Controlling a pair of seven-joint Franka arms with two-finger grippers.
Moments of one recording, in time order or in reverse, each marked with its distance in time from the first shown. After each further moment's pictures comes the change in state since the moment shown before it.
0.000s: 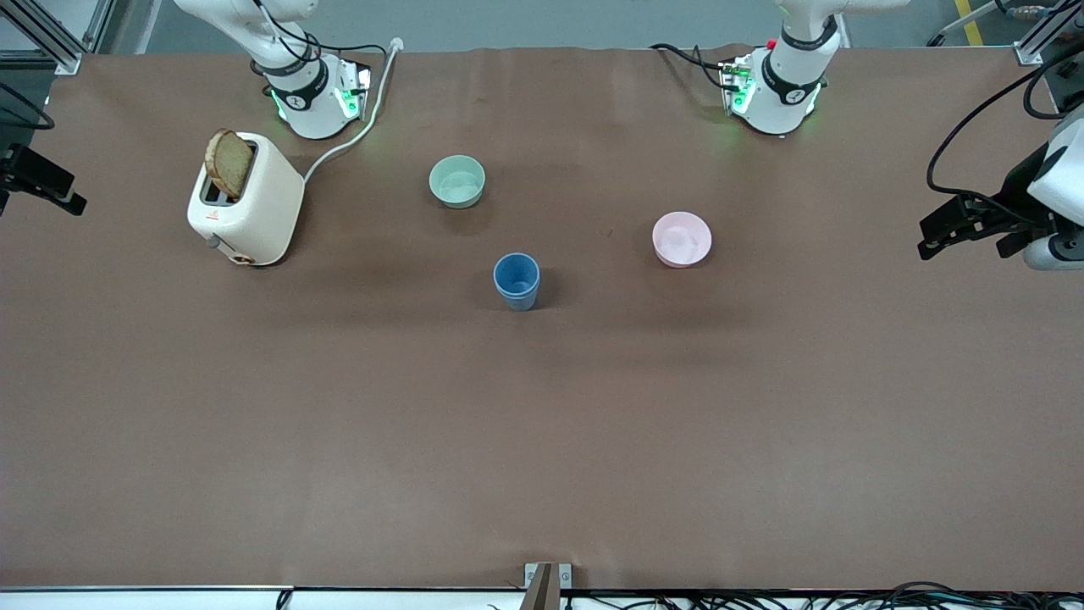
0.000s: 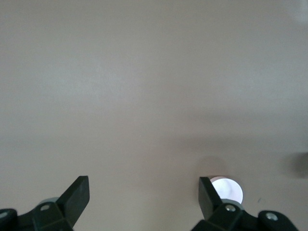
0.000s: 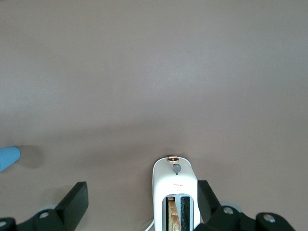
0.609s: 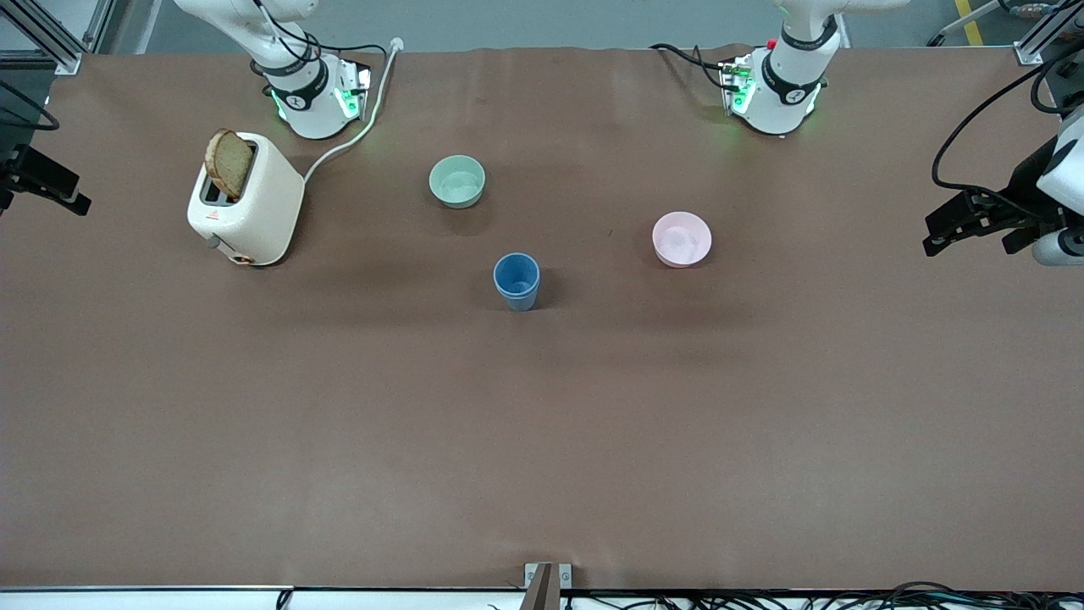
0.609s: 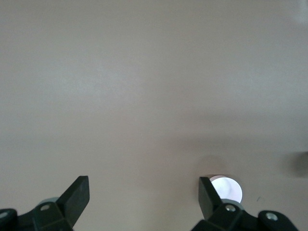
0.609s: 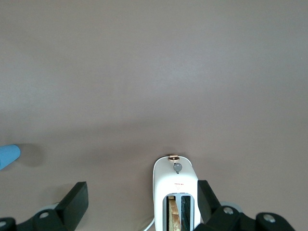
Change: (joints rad) left arm 0.000 0.000 0.000 0.017 0.000 -0.009 0.000; right arm -0.001 0.002 0.004 0.000 0.000 -0.004 0.000
